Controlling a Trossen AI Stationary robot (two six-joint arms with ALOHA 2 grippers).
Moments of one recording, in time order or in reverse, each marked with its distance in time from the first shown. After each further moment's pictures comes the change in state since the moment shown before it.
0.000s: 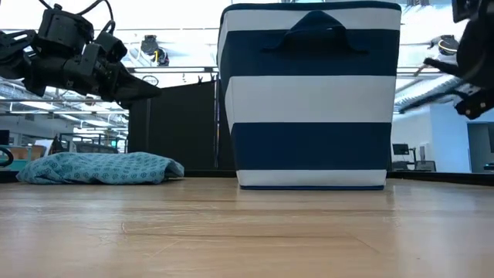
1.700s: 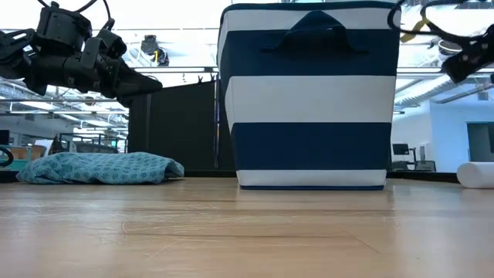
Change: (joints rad) left arm 0.000 0.000 0.000 0.043 0.005 -0.053; right arm 0.054 -0.196 0.129 0.154 0.016 -0.216
